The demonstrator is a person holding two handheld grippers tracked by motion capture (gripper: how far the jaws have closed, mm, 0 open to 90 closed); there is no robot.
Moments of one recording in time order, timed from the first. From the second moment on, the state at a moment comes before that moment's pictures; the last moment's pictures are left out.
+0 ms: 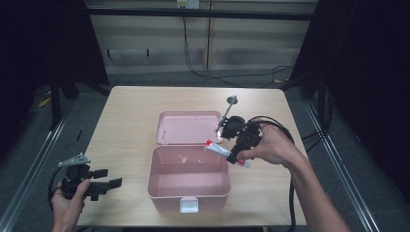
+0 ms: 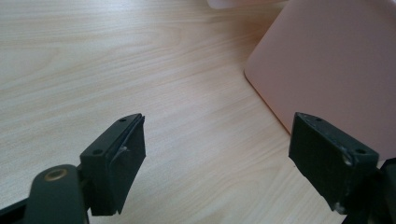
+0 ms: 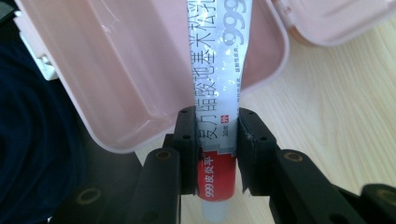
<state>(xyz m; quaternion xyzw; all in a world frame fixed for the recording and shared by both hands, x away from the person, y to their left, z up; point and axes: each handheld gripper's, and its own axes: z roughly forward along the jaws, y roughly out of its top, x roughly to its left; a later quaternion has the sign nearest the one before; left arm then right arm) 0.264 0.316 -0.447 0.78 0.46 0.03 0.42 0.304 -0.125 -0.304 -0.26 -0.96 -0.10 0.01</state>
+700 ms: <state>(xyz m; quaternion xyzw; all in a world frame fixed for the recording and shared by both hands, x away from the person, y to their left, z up) 0.264 0.317 -0.447 0.78 0.46 0.03 0.42 0.306 -0.080 -0.316 -0.20 -0.98 -0.09 0.03</state>
